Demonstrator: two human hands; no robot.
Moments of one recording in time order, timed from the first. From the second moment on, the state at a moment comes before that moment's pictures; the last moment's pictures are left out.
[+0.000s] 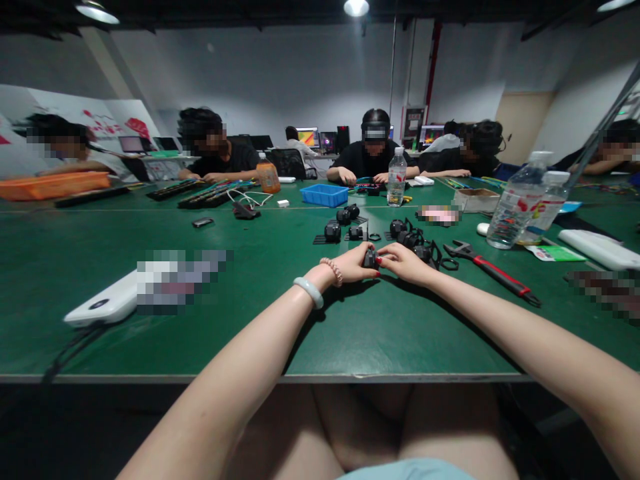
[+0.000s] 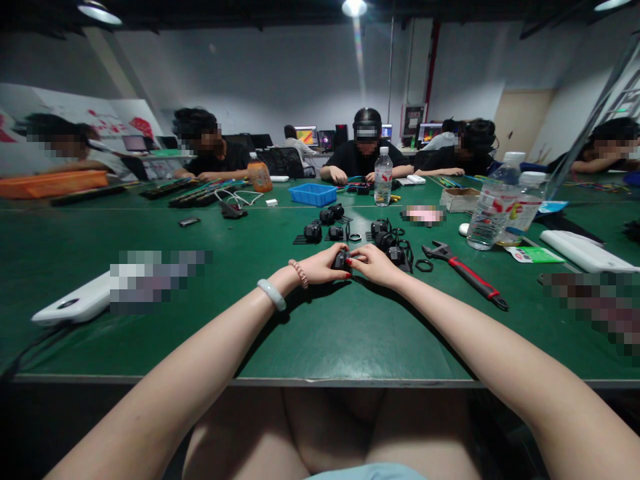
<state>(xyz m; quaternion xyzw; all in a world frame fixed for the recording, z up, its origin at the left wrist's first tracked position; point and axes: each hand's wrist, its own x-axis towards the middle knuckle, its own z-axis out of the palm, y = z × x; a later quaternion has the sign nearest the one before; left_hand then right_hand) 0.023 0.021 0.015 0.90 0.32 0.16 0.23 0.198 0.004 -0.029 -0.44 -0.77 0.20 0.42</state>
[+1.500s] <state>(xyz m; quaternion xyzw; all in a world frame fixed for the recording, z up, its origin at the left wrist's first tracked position) 0.023 0.022 0.013 0.91 0.32 0.16 0.22 0.195 -0.005 -0.028 -0.38 -0.77 0.28 0.44</state>
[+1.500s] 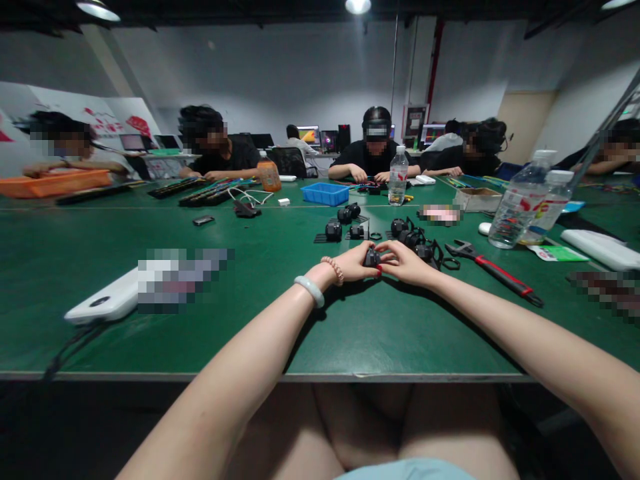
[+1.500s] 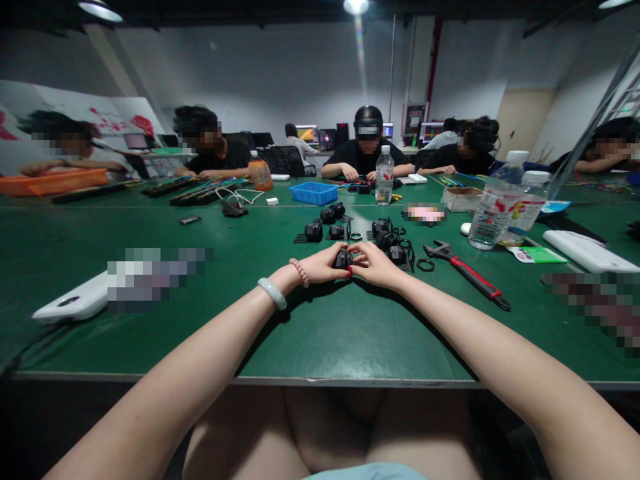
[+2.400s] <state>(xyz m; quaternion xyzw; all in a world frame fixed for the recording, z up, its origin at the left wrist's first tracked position) 0.023 0.023 0.013 0.91 0.32 0.14 0.20 0.195 -0.004 -0.025 -0.41 -0.78 0.21 0.42</state>
